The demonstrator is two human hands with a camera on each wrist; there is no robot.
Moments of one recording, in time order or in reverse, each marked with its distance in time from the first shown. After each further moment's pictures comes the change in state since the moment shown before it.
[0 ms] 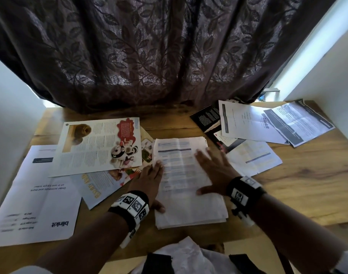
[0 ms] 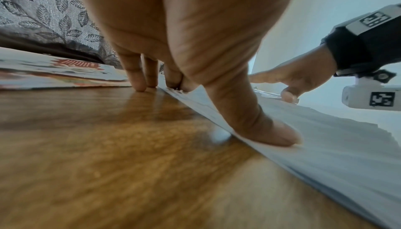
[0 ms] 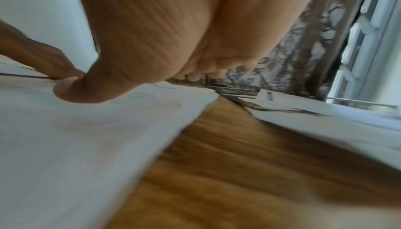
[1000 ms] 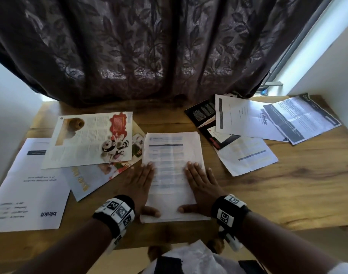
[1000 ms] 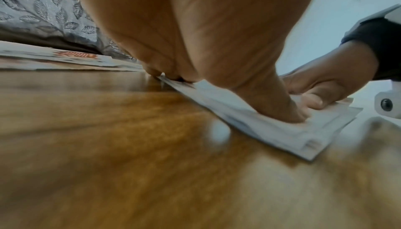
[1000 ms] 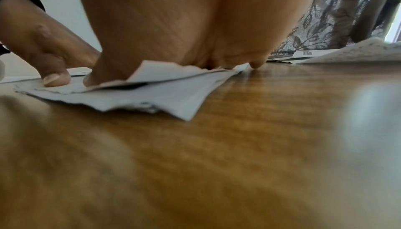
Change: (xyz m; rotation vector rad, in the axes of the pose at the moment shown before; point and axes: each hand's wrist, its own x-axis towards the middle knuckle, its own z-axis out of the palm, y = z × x) left_hand -0.008 0.019 0.029 0.089 0.073 -0.007; right_hand -0.030 -0.020 0.055 0.121 -0.015 -0.054
